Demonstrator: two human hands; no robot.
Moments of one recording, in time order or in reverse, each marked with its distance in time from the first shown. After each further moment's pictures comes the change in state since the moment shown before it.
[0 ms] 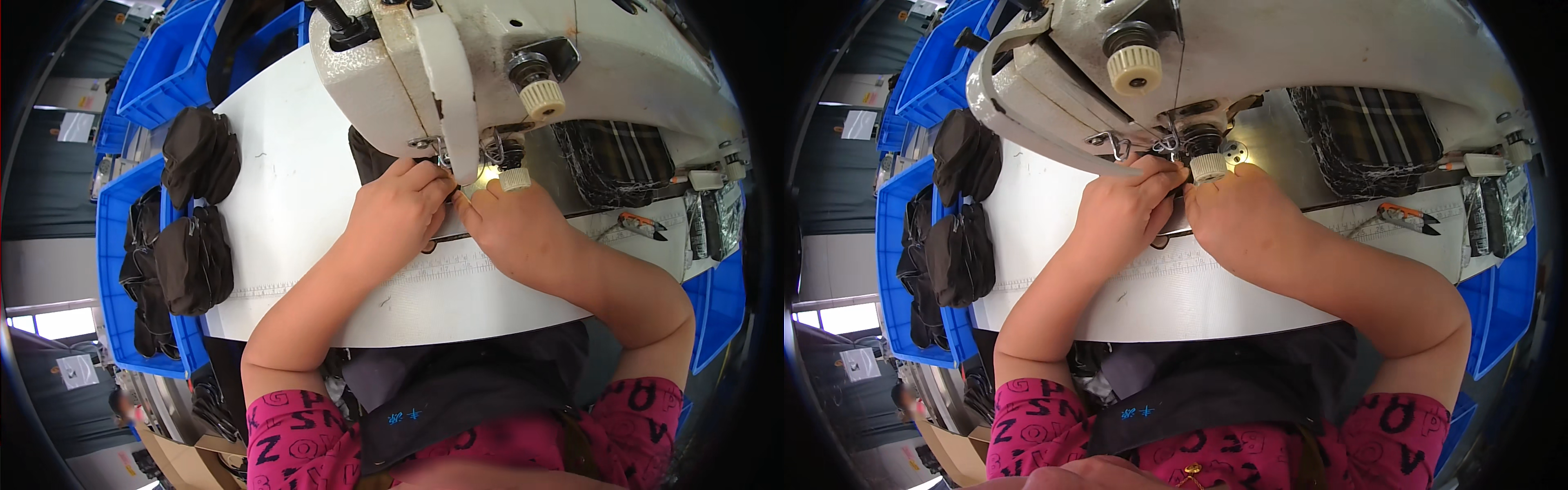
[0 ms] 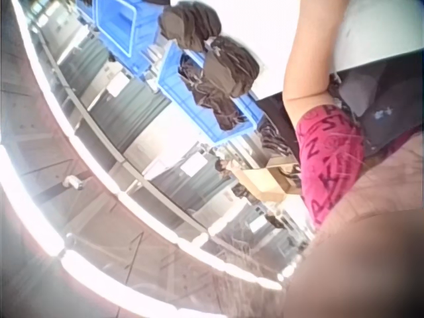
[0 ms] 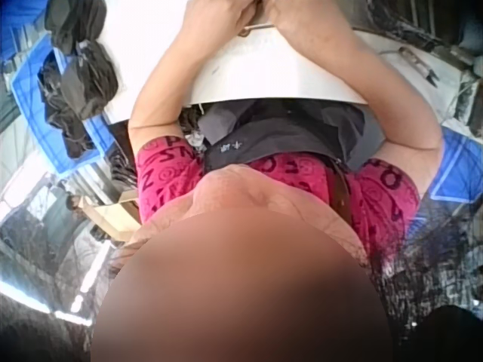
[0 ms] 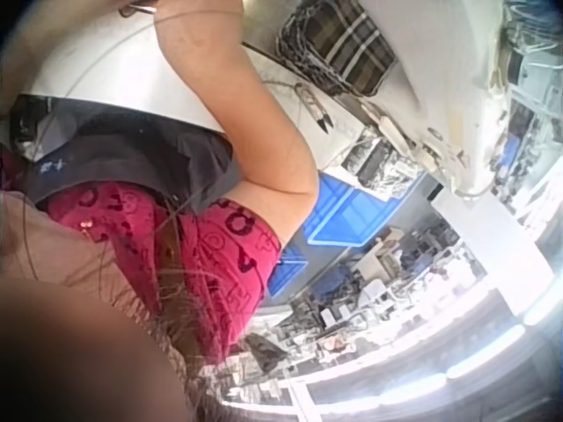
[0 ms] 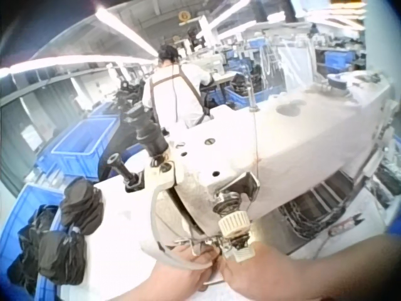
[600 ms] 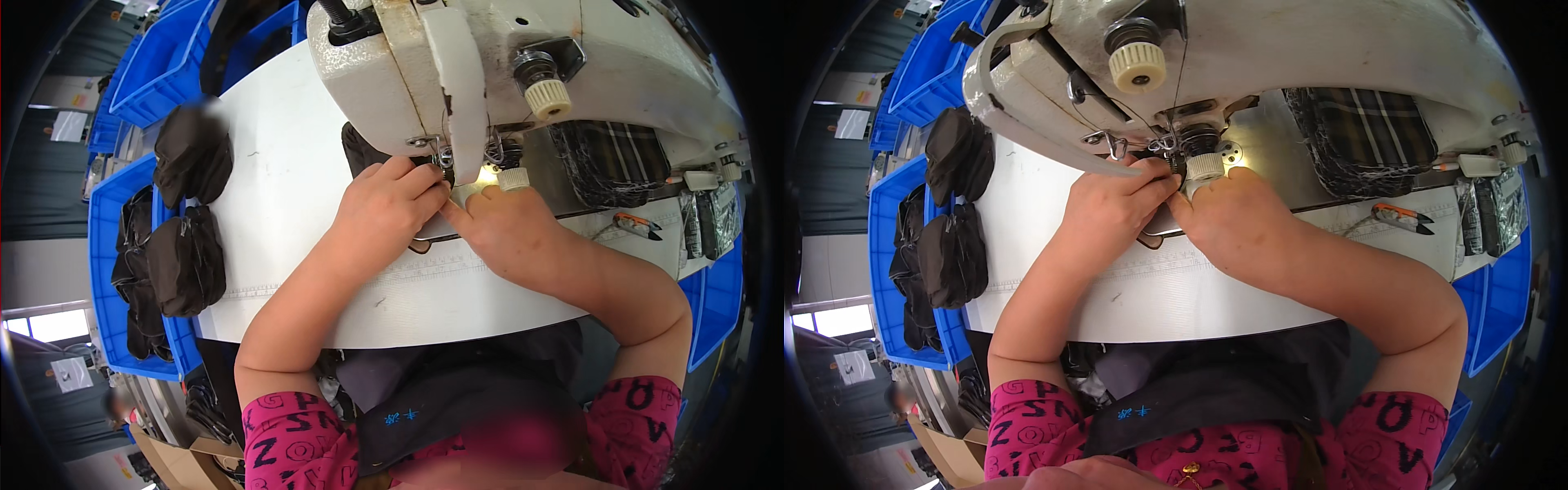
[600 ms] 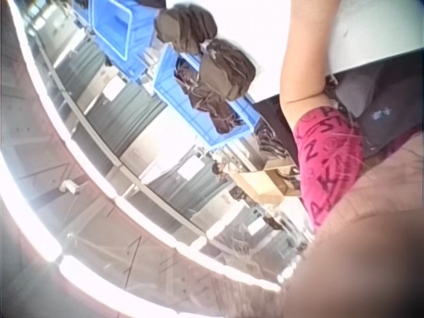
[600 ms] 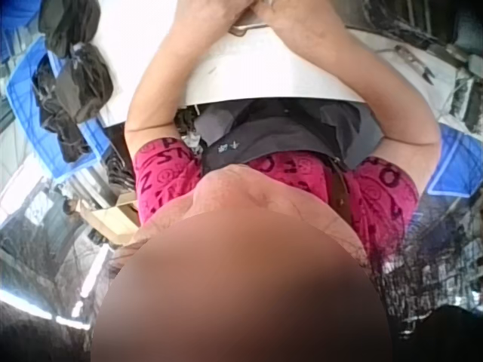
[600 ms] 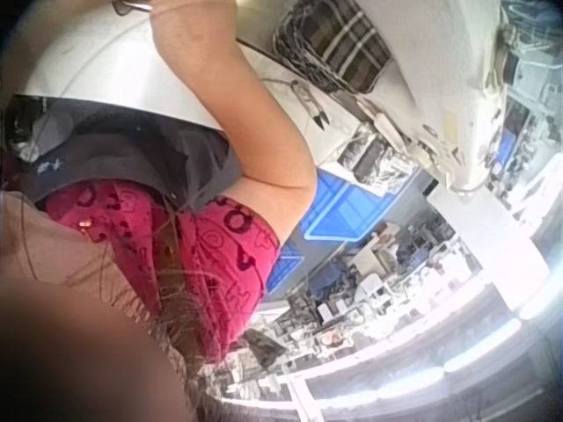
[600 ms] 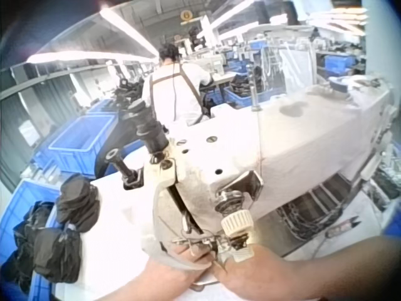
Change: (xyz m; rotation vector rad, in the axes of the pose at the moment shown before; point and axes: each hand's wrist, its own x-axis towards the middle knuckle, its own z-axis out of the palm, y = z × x) left_hand -0.003 -0.011 -0.004 0.110 -0.001 0.126; right_hand 0.003 0.000 0.003 0.032 -0.016 0.022
